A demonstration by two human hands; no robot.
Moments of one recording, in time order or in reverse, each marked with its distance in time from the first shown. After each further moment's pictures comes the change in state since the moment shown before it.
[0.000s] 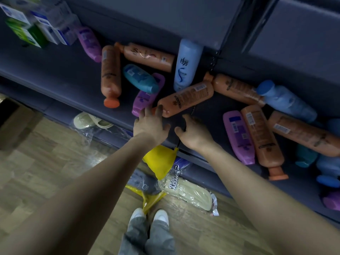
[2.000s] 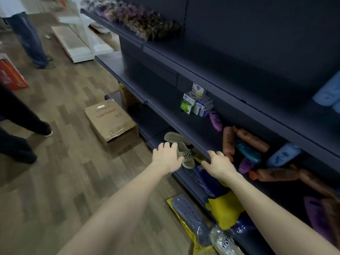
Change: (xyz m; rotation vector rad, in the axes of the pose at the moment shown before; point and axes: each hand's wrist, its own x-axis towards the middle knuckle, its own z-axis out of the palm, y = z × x) left_hand -0.234 -0.293 -0.221 -0.077 0.104 -0.256; right_hand -0.183 -0.347 0.019 -0.323 -0.065 -0.232
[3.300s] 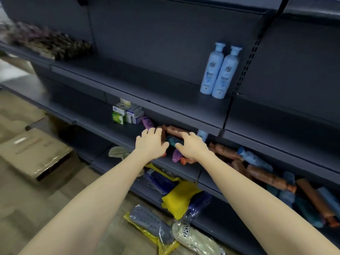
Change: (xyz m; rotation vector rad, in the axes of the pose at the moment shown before) left_hand -0.037 0.194 -0.017 0.039 0.195 0.377; right_hand -0.092 0.130 -0.087 0.053 0.263 0.107
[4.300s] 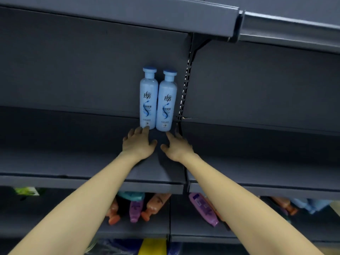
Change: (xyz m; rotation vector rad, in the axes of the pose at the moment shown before) left_hand 0.247 0.124 -0.008 -0.086 -0.058 0.326; right_hand 0.153 0.108 -0.101 0.147 0.139 0.358
